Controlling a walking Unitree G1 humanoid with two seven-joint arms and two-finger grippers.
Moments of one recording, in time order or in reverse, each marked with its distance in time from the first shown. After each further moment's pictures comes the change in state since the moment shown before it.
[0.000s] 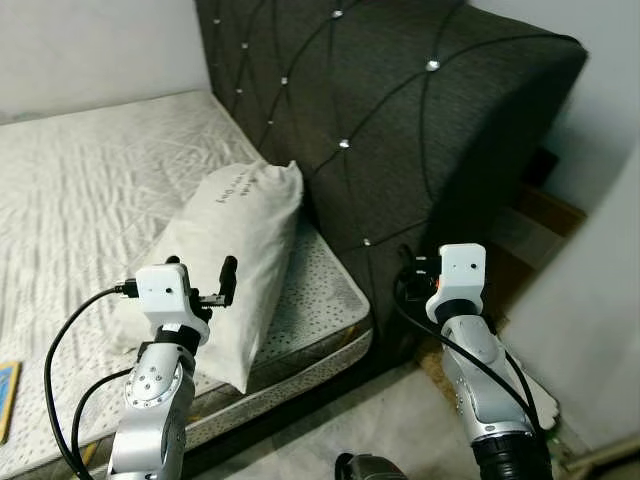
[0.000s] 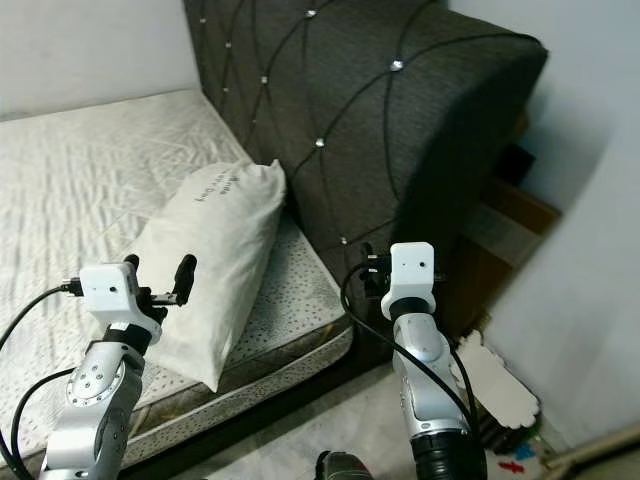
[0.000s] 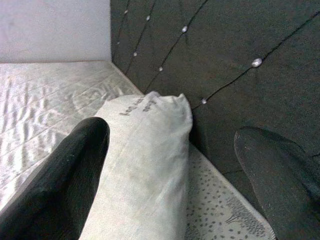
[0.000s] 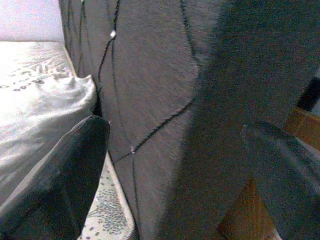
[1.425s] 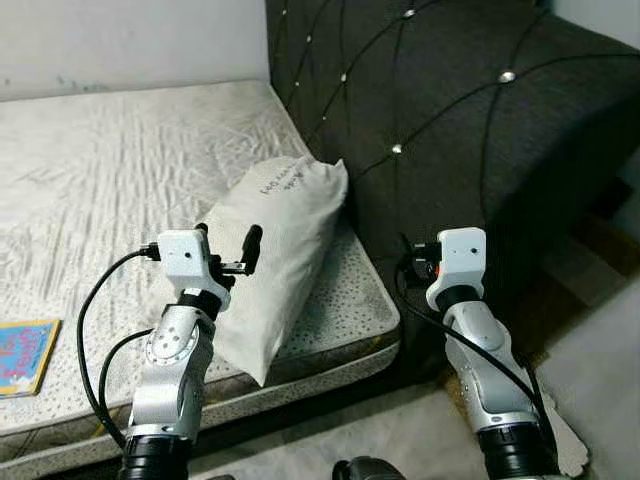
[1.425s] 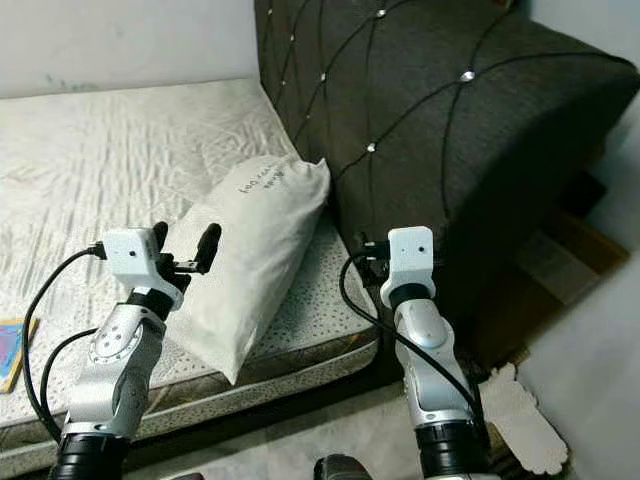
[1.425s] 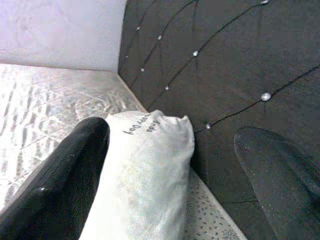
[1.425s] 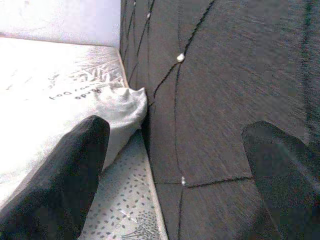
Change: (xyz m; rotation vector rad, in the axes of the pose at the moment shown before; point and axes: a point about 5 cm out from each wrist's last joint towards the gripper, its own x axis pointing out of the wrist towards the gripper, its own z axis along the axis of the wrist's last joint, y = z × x) left arm 0.033 -0.023 0.018 -0.079 -0.057 -0.134; right arm 0.005 0.001 0.019 -0.007 -0.021 0.063
